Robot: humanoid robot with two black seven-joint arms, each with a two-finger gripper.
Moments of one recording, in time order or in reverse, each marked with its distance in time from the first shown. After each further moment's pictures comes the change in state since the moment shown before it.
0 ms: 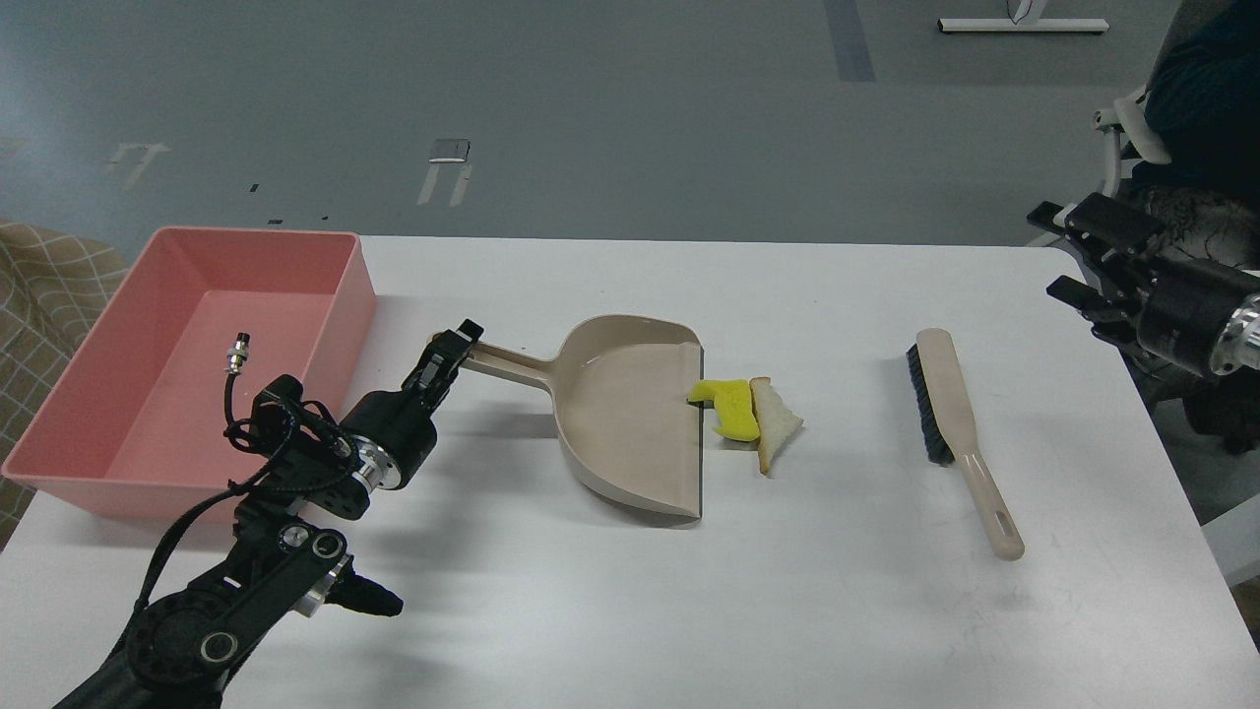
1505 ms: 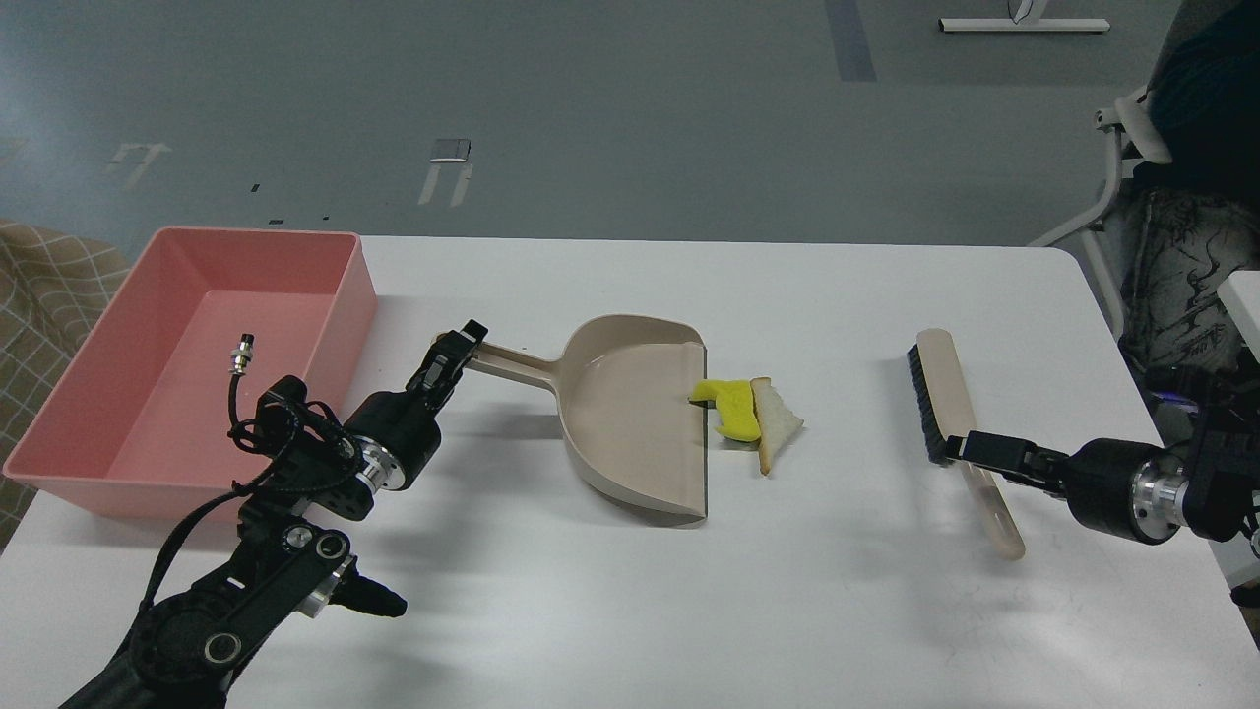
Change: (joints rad) left arm 0.002 -0.007 0.000 -0.001 0.001 0.001 -0.001; right arm -0.061 0.066 -0.190 0.131 -0.294 -0.009 -0.155
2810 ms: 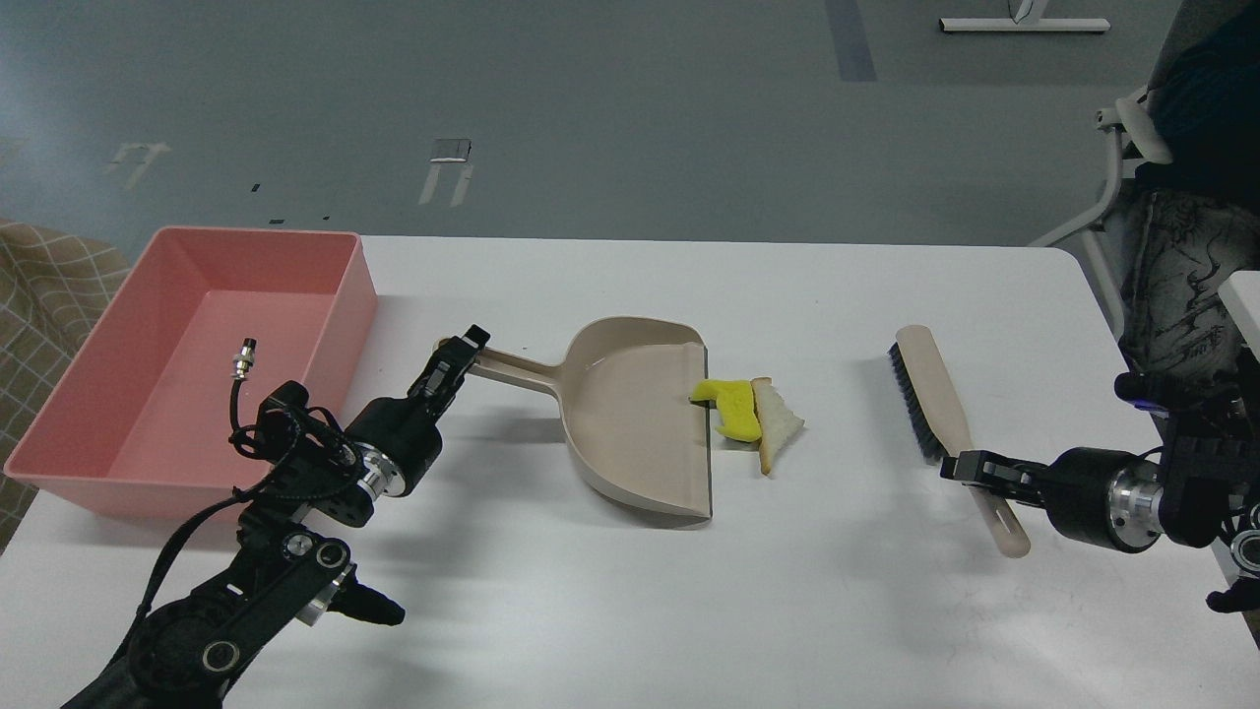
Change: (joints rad) left arm 0.009 0.015 0.036 -0.009 0.042 0.000 -0.024; right arm 0.012 0.023 -0.009 0.071 0.000 0.001 -0.103
